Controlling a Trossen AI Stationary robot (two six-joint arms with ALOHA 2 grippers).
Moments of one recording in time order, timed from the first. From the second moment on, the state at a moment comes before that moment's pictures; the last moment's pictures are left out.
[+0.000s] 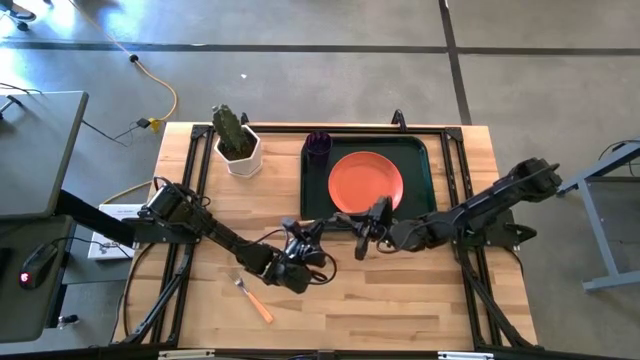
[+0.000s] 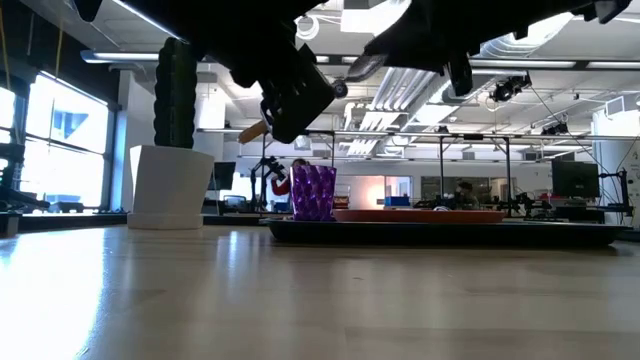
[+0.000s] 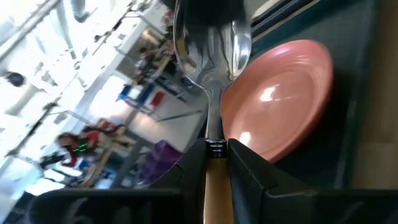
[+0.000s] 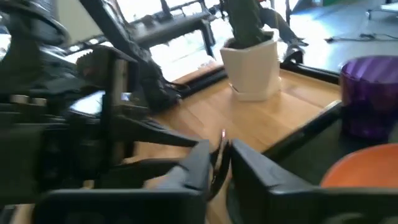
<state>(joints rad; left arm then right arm) -0.48 1.94 1.08 0.31 -1.37 0.34 0.37 1.44 0.69 0.52 0.74 0.45</state>
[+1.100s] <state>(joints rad) -0.31 1.91 1.08 0.12 -0.85 0.07 -0.80 1.26 1.26 -1.33 -0.21 -0.48</state>
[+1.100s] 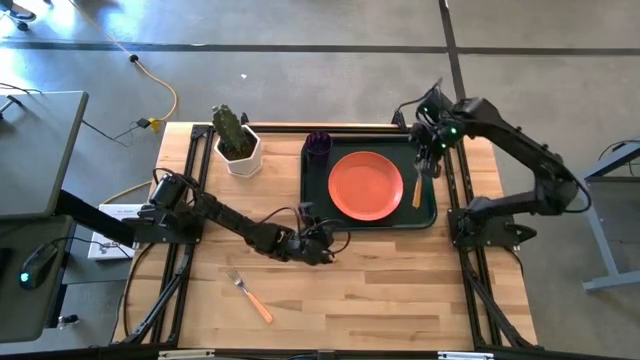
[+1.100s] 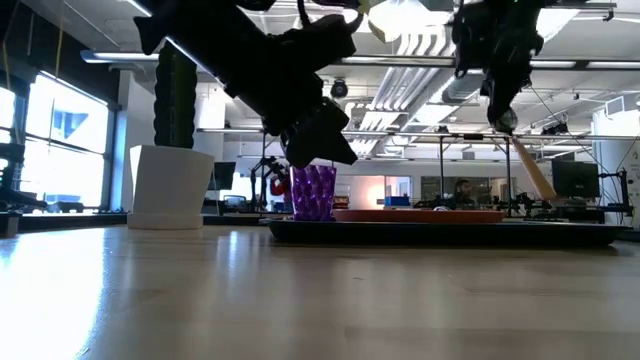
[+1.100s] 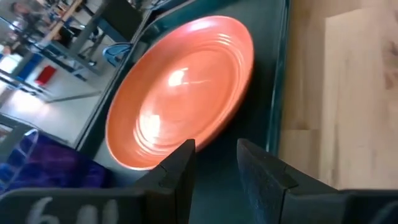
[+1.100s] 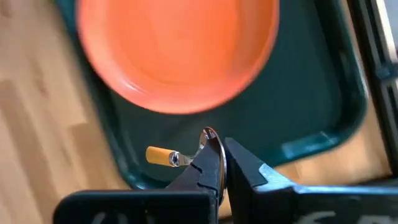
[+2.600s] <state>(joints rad) -0.35 1.81 1.08 -0.10 -0.93 -0.06 -0.99 1.80 1.26 -1.06 -0.21 -0.49</state>
